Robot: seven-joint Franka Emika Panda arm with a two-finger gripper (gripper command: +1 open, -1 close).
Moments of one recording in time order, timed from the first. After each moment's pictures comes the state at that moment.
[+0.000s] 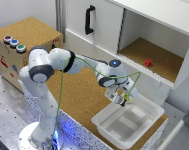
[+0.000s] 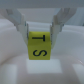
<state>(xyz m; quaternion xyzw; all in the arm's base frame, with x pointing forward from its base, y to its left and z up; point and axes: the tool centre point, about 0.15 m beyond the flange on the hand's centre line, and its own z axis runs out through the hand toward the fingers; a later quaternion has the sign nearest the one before) 0.418 -0.400 0.308 0.98 -0.06 0.16 0.13</state>
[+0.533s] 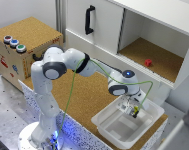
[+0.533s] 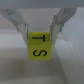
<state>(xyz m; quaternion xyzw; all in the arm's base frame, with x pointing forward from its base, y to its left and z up) 0.394 -0.462 0.250 0.99 -0.07 0.12 0.10</state>
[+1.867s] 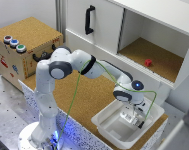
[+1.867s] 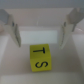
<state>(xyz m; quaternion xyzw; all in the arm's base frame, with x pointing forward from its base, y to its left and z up) 0.394 -0.432 0.252 0.99 0.00 0.13 0.01</state>
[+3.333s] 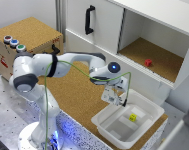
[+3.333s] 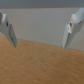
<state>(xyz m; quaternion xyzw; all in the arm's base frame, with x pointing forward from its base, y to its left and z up) 0.334 -0.155 0.369 0.94 0.26 0.22 -0.08</state>
